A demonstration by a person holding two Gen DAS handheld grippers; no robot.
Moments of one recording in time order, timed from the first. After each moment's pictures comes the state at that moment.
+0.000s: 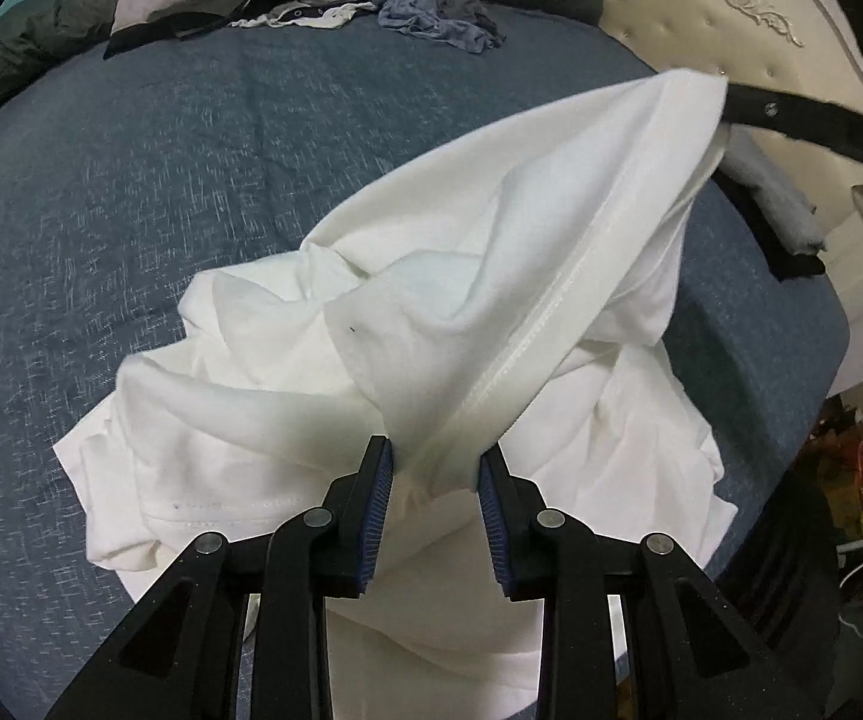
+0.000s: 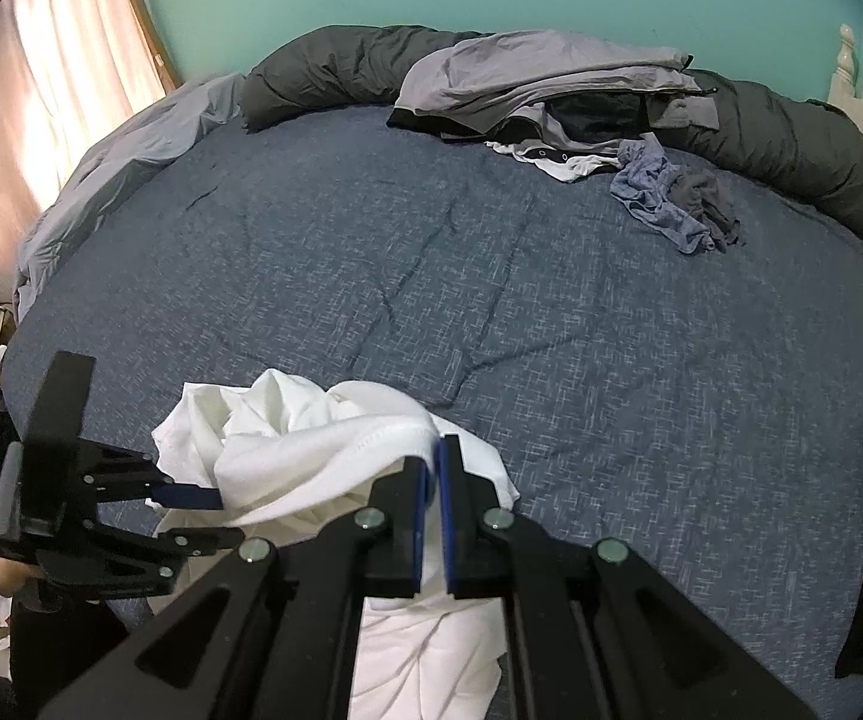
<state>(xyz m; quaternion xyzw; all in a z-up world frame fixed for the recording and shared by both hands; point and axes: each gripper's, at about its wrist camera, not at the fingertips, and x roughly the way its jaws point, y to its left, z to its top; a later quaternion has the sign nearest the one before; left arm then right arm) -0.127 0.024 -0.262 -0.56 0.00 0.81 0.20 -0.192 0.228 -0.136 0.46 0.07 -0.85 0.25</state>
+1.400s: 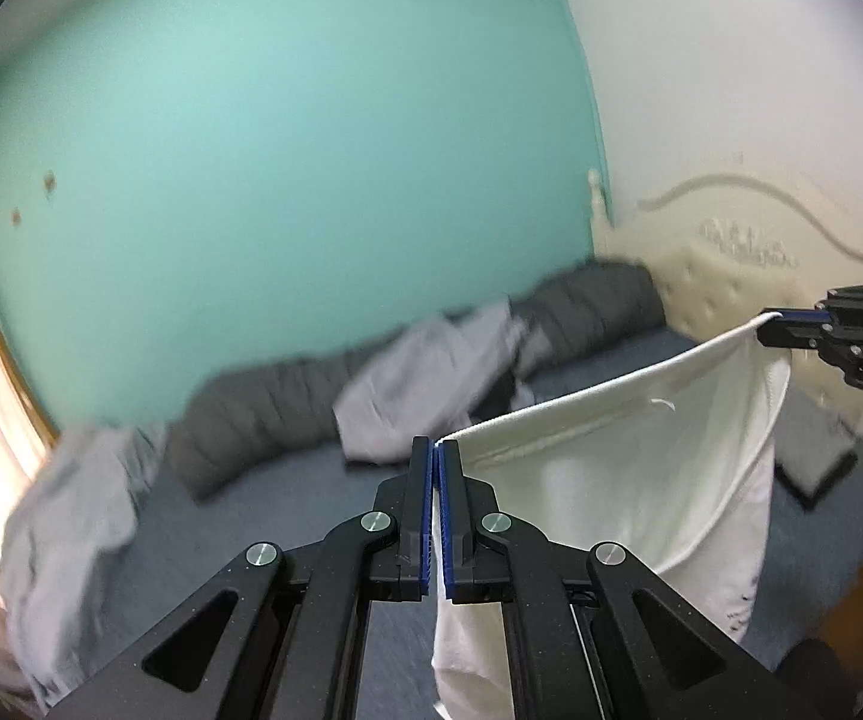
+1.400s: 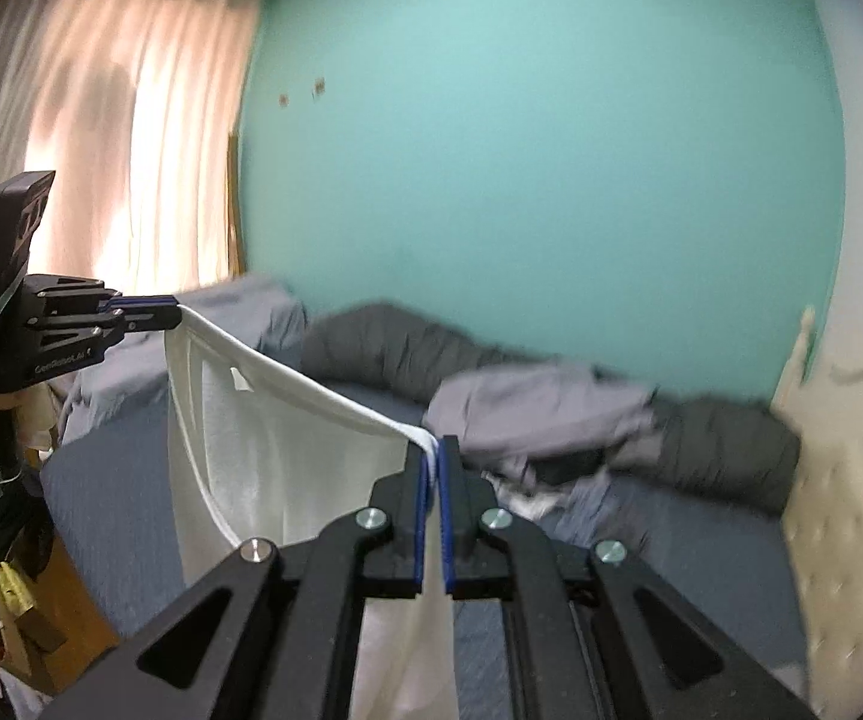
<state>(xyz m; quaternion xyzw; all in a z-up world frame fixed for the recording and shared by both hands) -0.053 -0.040 0.239 -0.19 0.12 0.97 0.06 -0.085 0.227 0.251 0.16 0.10 -0.94 0.28</state>
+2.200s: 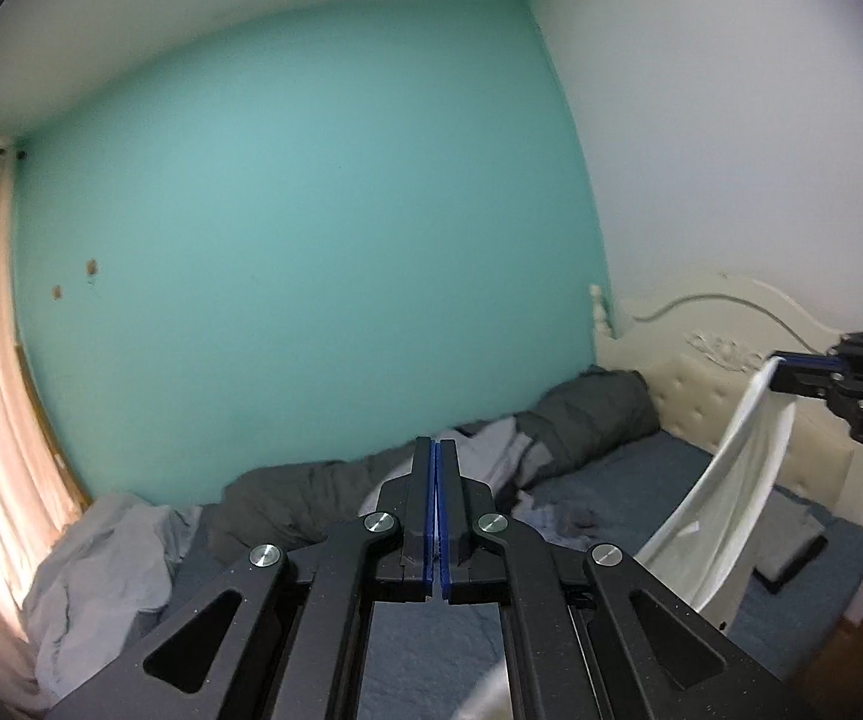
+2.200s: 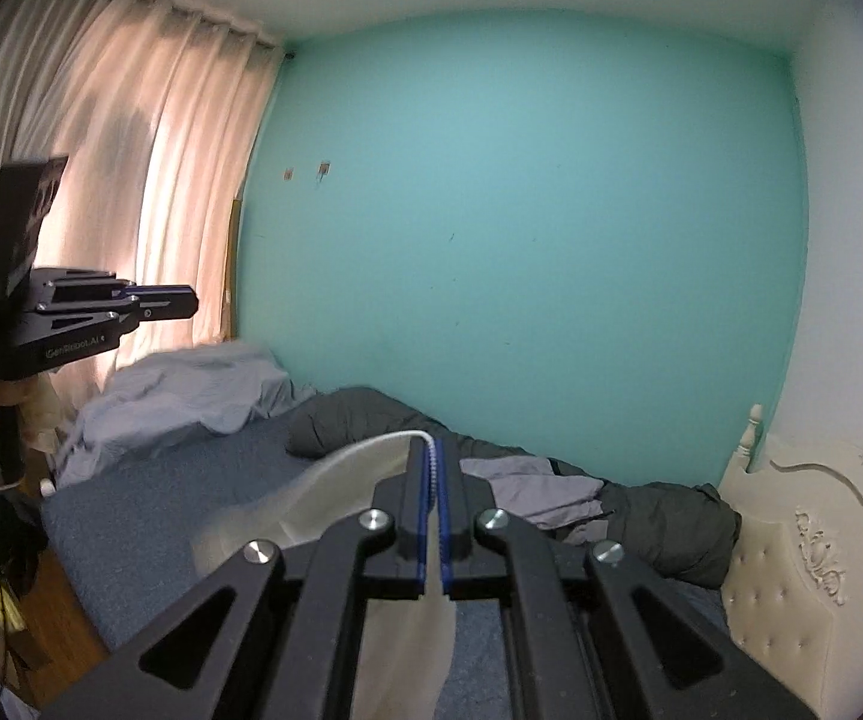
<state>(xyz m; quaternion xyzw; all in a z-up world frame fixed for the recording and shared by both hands) 0.036 -0.006 0.362 -0.12 0.11 0.98 0.08 0.009 0.239 0.356 0.10 0.13 -0.95 0.26</state>
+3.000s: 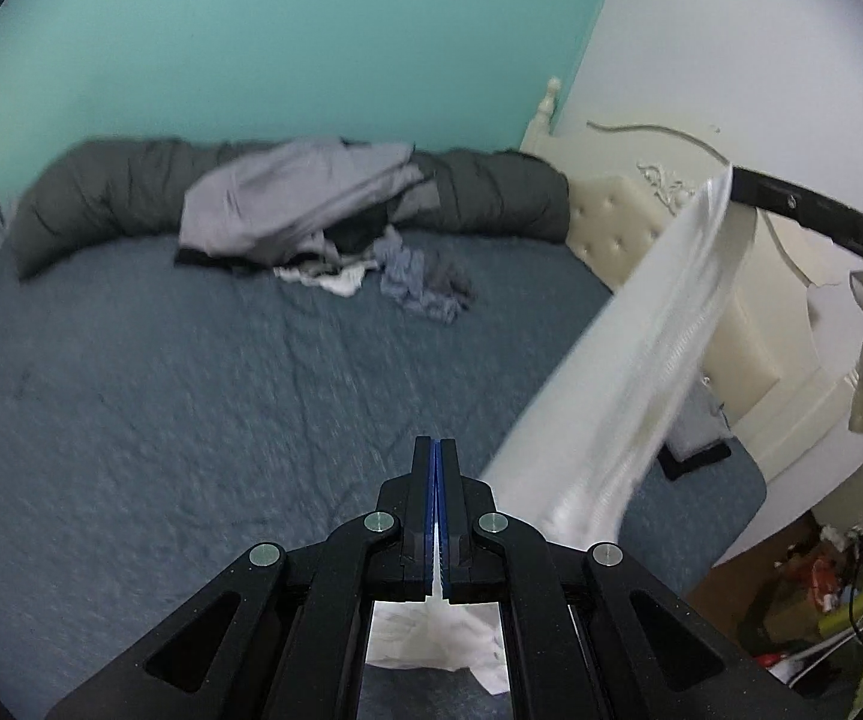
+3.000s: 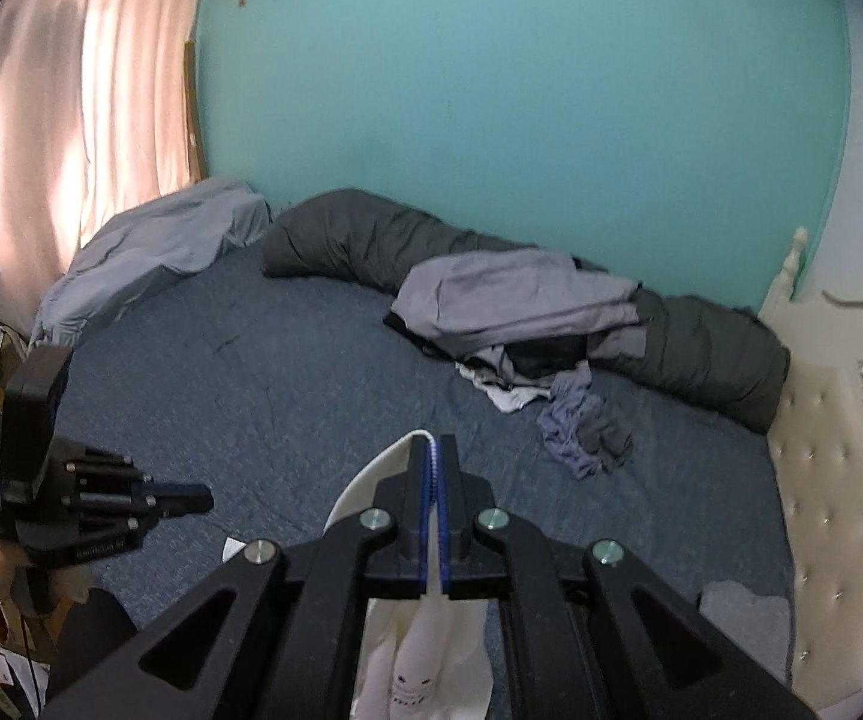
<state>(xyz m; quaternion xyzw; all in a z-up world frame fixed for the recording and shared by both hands) -0.100 -0.012 0.009 -0.40 -0.07 0.89 0.20 -0.145 0.211 0.156 0.31 0.13 -0.91 0.23</state>
